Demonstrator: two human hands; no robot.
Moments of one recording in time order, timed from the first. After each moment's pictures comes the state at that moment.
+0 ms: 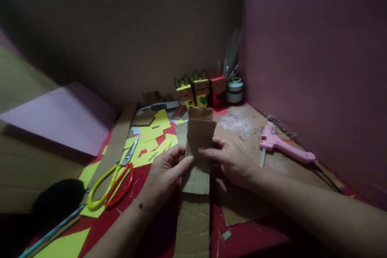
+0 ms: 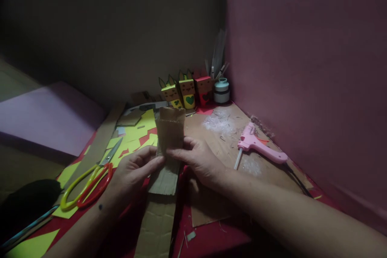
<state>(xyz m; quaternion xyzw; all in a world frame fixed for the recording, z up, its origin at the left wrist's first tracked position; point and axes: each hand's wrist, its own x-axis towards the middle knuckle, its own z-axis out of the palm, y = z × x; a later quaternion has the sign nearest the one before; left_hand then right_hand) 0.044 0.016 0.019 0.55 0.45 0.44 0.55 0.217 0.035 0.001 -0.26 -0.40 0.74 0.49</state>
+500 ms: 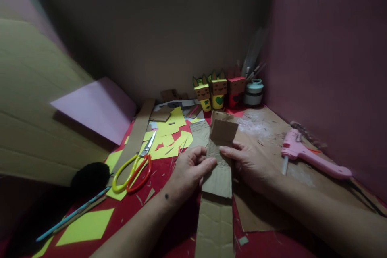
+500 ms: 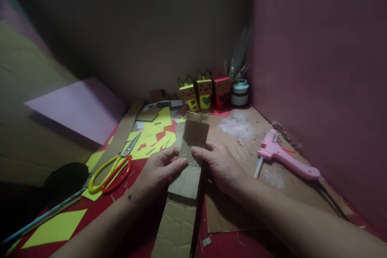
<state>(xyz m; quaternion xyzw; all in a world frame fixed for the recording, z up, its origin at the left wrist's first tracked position) 0.053 0.014 0.007 0.51 0.45 0.43 0.60 0.214 0.036 -0.011 -0.28 -0.35 0.77 0.46</state>
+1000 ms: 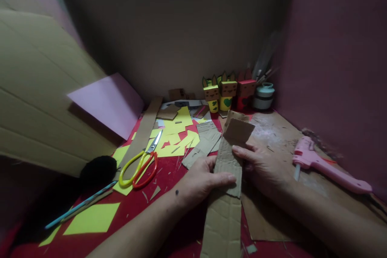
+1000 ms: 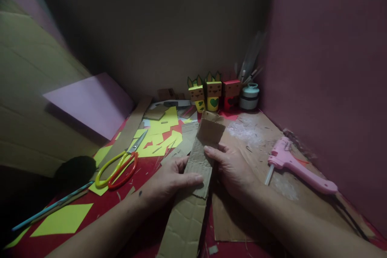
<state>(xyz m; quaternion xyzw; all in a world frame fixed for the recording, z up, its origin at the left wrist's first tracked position) 0.056 0.009 0.001 0.44 0.39 0.36 0.73 0.214 0.037 -0.007 -0.30 -0.33 0.75 0.49</state>
